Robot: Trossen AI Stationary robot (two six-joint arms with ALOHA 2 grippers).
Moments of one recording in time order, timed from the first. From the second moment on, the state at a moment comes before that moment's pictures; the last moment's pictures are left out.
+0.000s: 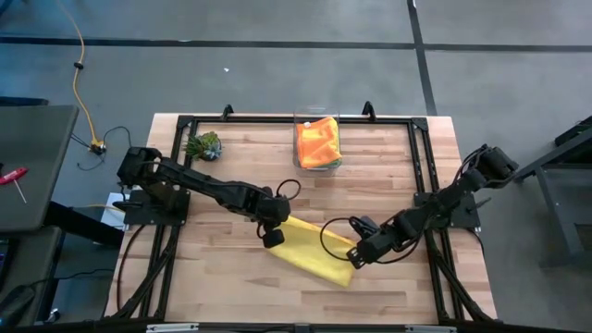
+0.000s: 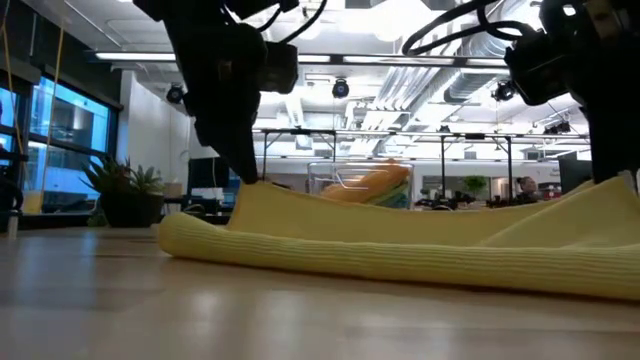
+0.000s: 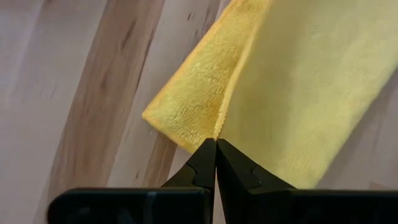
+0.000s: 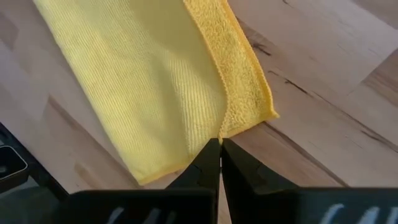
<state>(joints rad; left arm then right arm) -0.06 1.71 1.10 -0.55 -0.07 -0.46 0.56 1.46 0.83 -0.53 0.10 1.48</state>
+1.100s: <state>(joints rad) -0.04 1.69 1.10 -0.52 -0.20 -0.38 0.56 1.46 0.83 -0.53 0.10 1.48</state>
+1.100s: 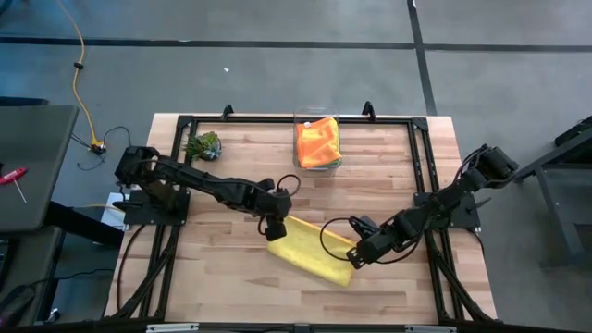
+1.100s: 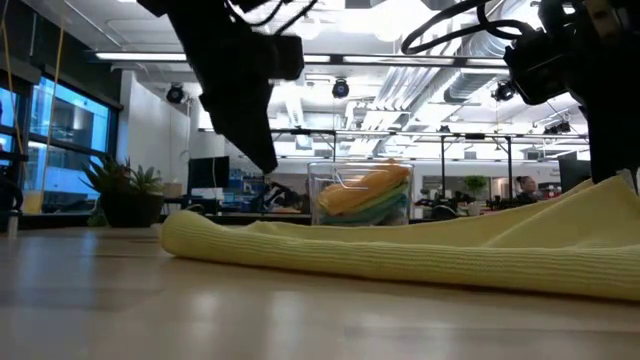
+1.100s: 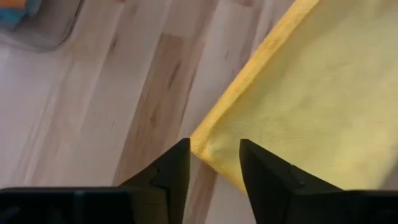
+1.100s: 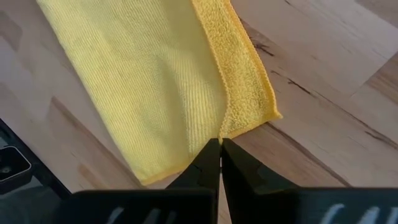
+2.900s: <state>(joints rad) -0.12 1.15 0.57 -0.20 -0.20 -0.48 0.62 1.67 0.84 -0.34 0.15 2.21</state>
